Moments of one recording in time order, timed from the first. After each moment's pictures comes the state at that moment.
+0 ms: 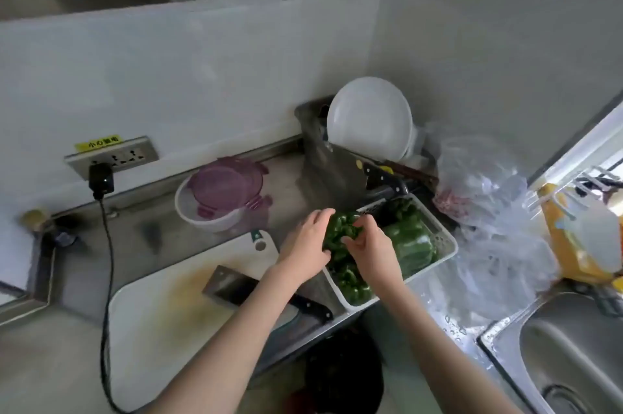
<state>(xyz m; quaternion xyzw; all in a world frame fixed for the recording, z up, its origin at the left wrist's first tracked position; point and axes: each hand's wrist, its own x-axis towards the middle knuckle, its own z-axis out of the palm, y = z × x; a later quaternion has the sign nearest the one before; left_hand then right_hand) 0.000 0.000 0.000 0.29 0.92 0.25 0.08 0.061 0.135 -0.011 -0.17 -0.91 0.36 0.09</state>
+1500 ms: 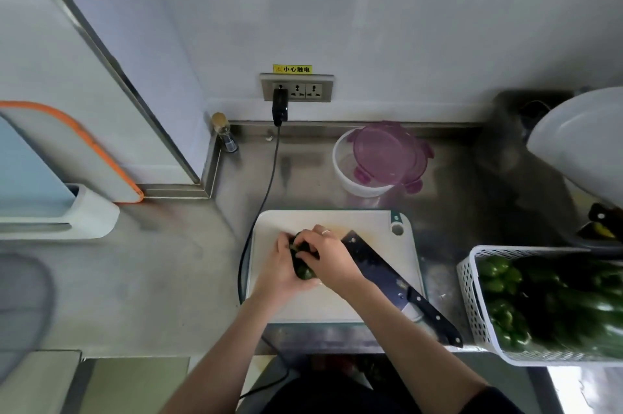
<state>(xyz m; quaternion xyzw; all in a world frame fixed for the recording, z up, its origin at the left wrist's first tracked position) 0.039 -0.266 -0.104 -0.12 0.89 0.43 0.11 -0.001 -0.149 -0.060 0.20 -0.90 0.35 -0.17</state>
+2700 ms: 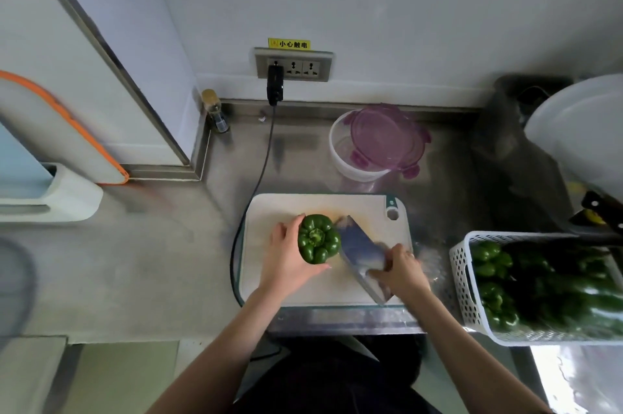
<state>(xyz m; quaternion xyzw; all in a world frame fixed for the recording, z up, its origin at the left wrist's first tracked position) 0.047 -0.250 -0.095 -0.11 0.91 0.39 0.06 0.015 -0.026 -0.095 -0.10 -0.93 0.18 -0.29</state>
